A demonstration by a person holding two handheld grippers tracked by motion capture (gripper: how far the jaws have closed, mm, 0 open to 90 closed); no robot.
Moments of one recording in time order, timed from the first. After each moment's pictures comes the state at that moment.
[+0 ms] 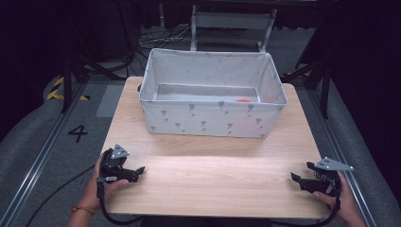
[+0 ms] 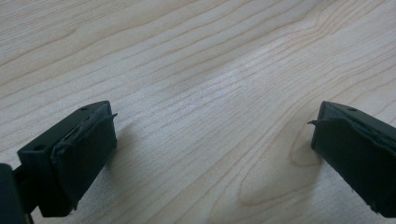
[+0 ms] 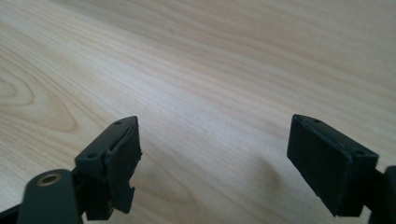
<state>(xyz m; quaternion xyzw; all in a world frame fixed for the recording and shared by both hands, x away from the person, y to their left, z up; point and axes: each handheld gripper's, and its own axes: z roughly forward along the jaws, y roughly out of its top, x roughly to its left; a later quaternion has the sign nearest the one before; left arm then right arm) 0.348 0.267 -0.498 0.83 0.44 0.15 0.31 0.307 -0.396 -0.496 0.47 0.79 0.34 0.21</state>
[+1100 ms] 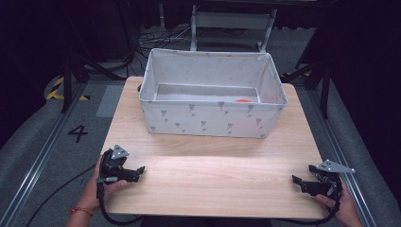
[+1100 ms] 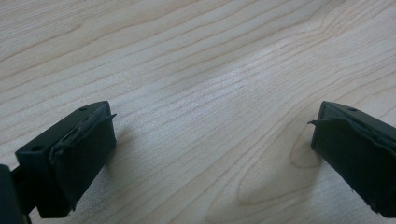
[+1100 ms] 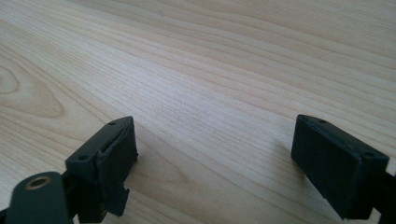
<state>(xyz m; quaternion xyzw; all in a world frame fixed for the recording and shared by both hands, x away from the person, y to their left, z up) 0.347 0.265 -0.499 0.82 0.46 0.16 0.31 0.305 -0.402 -0.504 0.49 0.78 0.34 0.20</state>
